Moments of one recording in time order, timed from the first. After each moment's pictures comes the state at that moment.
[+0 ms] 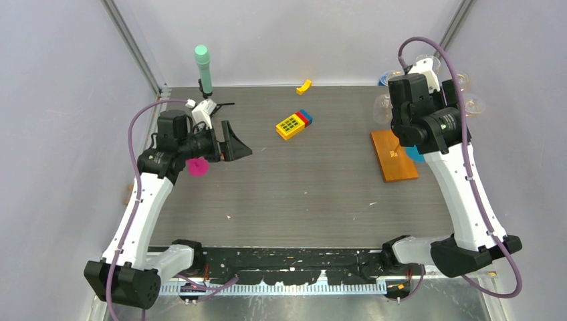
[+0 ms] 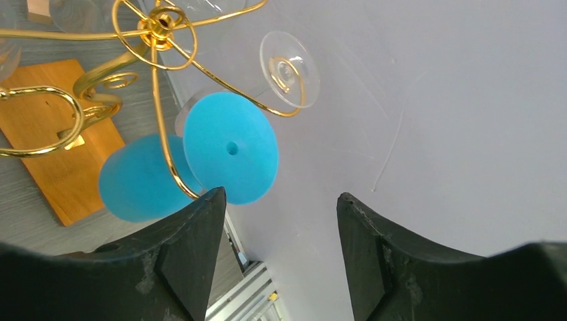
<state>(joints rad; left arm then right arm) -0.16 1.06 1.13 -0.65 0.66 -0.36 0.36 1.29 1.77 -1.20 1.12 -0.14</state>
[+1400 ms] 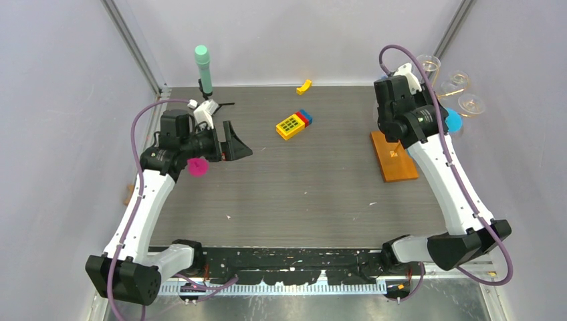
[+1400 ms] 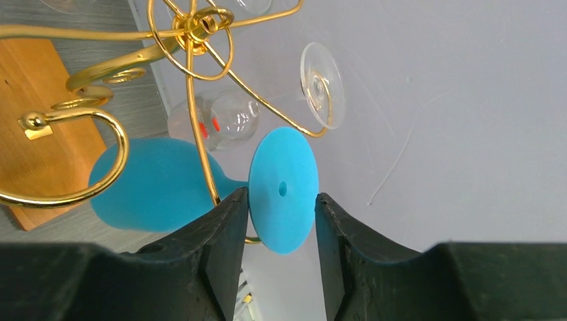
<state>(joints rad) -0.16 1.09 1.13 -0.65 0.65 -0.34 0.34 1.35 1.63 -1.05 1.14 -0.24</state>
